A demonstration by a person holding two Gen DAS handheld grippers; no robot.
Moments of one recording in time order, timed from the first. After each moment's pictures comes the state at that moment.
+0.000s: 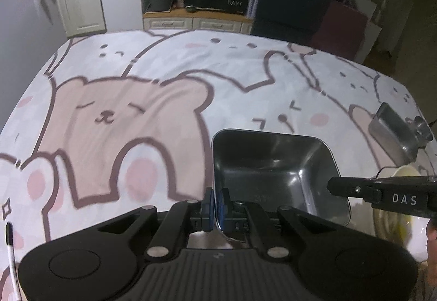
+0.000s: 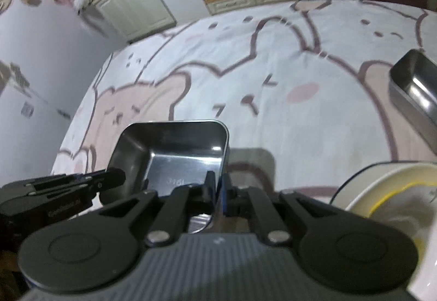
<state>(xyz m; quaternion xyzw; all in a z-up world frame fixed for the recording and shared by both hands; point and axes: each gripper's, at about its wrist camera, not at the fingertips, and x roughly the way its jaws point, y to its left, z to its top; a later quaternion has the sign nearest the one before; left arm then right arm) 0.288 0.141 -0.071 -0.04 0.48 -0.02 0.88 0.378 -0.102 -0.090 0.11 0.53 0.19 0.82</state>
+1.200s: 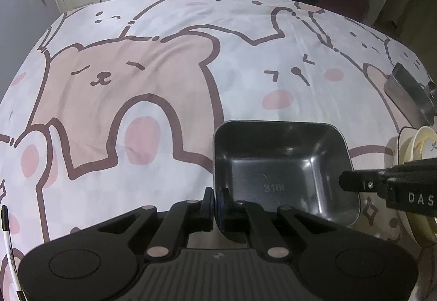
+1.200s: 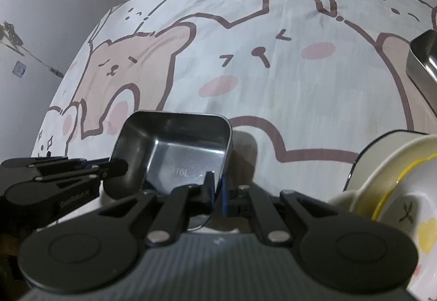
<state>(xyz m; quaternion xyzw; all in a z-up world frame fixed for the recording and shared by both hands) 0.288 0.142 -0.108 -0.02 0.54 -0.02 0.84 0.369 -0.078 -0.112 0.06 0.58 0.20 0.79</state>
